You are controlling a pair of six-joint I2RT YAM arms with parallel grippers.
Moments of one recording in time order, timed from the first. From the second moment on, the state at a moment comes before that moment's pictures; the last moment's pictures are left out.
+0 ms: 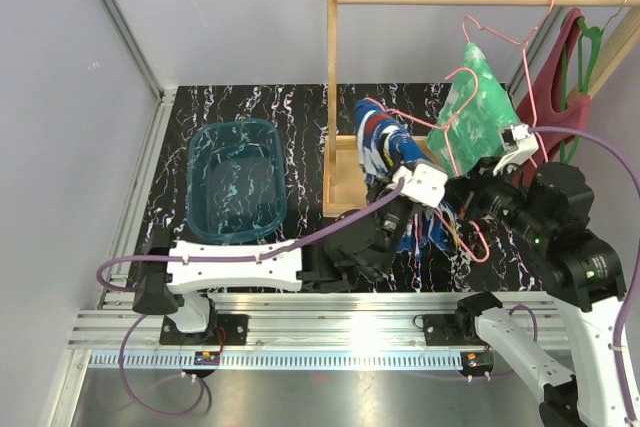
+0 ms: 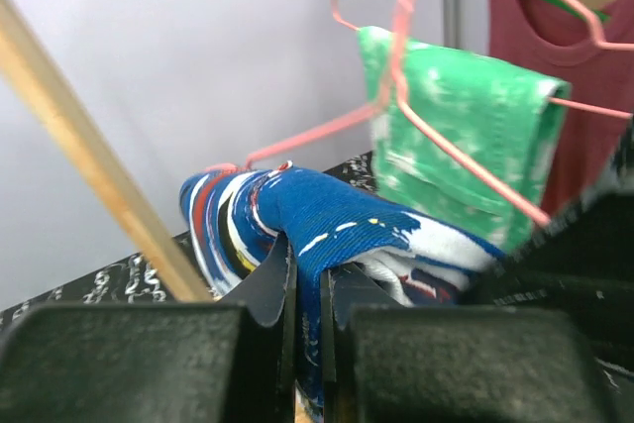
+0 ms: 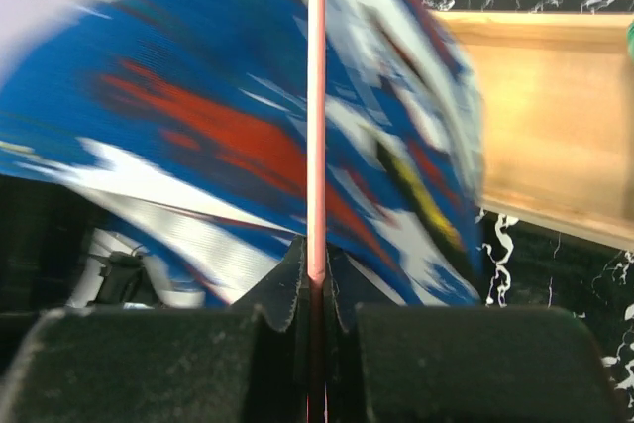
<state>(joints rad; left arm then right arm) -1.50 1.63 1.53 0.48 -1.03 0.53 0.29 0.73 1.33 -0.88 -0.30 0.41</state>
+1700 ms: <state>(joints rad) -1.50 1.12 1.10 0.50 -0.94 0.58 0.36 0.97 1.22 -1.02 -0.50 0.29</state>
